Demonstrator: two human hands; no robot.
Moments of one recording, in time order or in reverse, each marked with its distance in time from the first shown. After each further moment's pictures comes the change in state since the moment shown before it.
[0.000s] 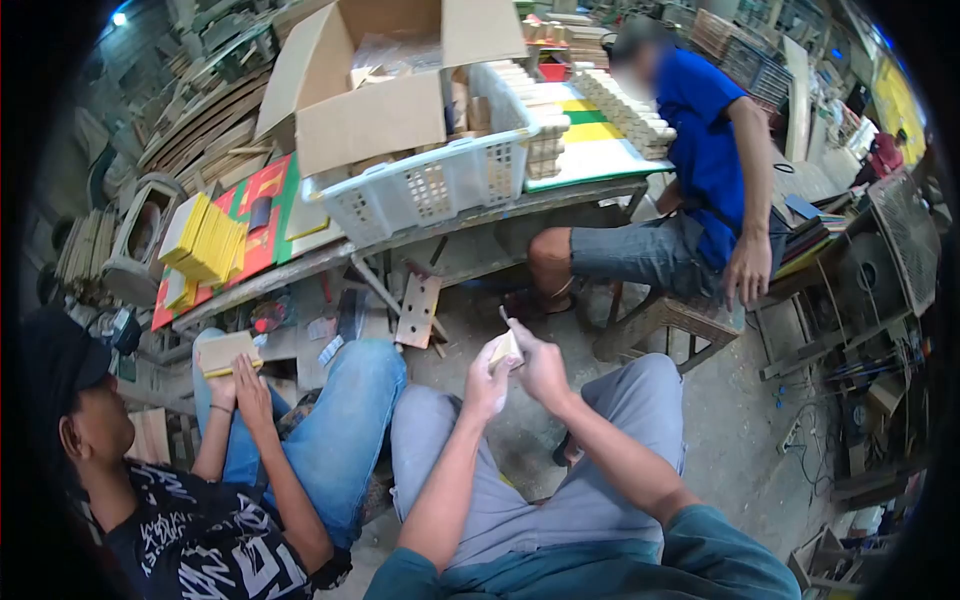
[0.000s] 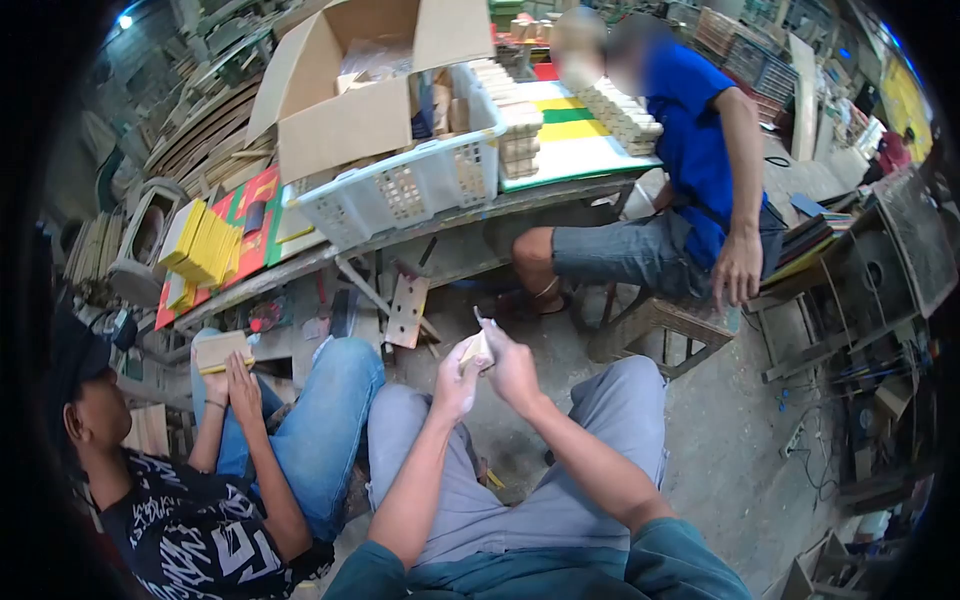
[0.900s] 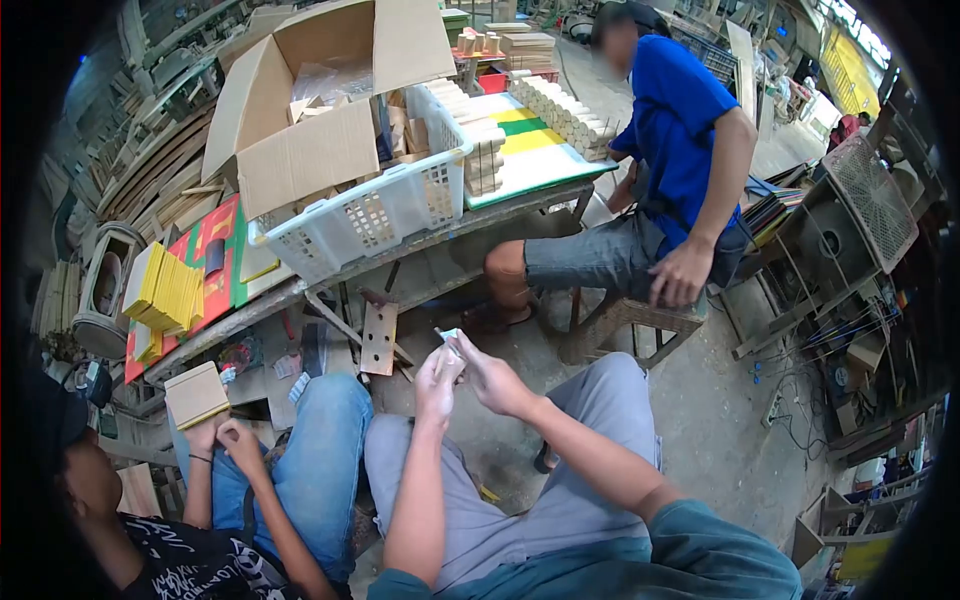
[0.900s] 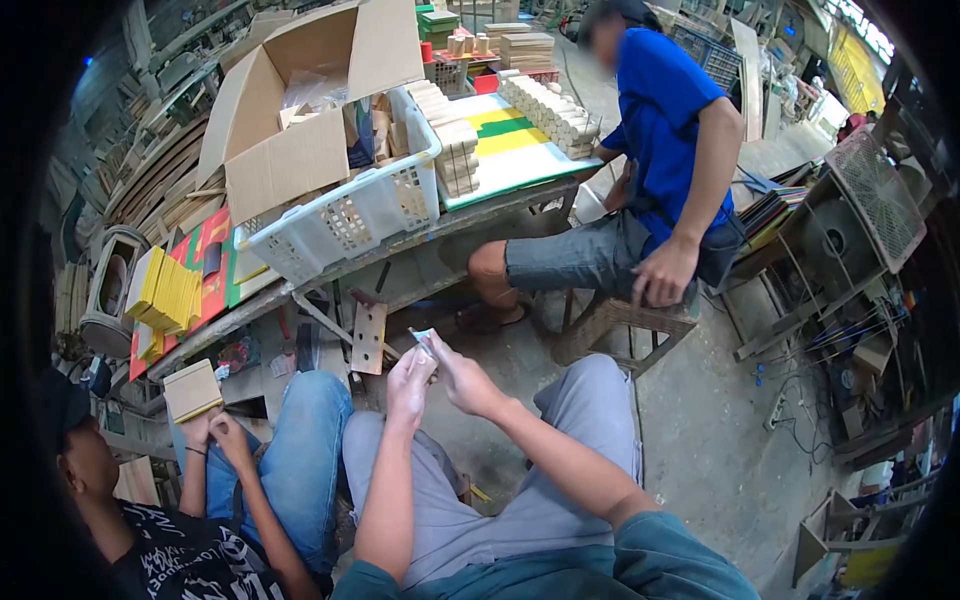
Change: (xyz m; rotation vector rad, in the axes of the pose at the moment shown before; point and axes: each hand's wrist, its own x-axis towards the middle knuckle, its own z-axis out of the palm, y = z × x) left_hand 0.028 0.000 -0.013 -0.323 0.031 -0.246; right_hand 0.010 0.021 0.002 0.222 -0.263 -0.142
